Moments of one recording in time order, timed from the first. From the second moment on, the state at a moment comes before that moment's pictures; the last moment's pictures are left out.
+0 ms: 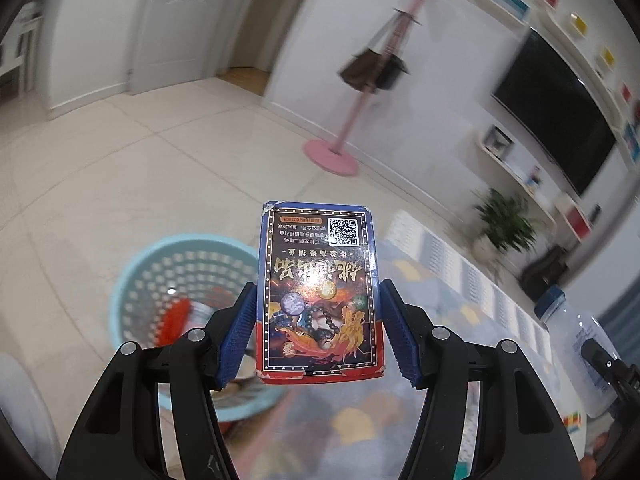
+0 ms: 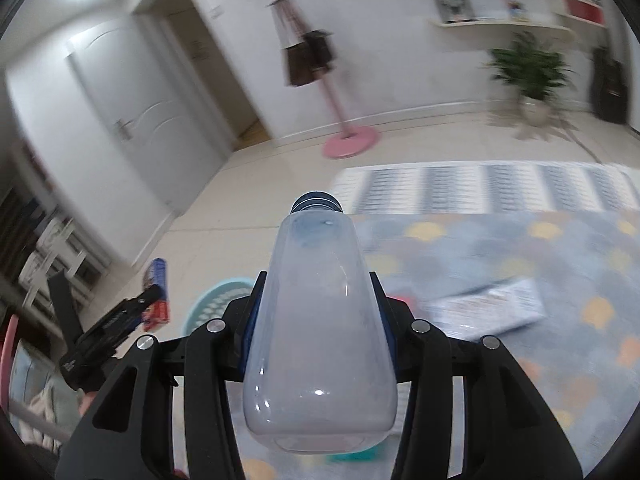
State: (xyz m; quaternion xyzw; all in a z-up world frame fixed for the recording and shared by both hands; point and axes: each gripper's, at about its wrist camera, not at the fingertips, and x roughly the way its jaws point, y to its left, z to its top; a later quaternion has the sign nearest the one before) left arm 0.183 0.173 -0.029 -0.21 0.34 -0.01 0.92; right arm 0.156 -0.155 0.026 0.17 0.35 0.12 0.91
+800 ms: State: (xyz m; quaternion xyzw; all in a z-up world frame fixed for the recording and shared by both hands) left arm 0.206 0.247 -0.064 -0.21 0.41 0.10 0.88; right arm 0.240 0.054 -0.090 0.14 0.46 0.21 0.85
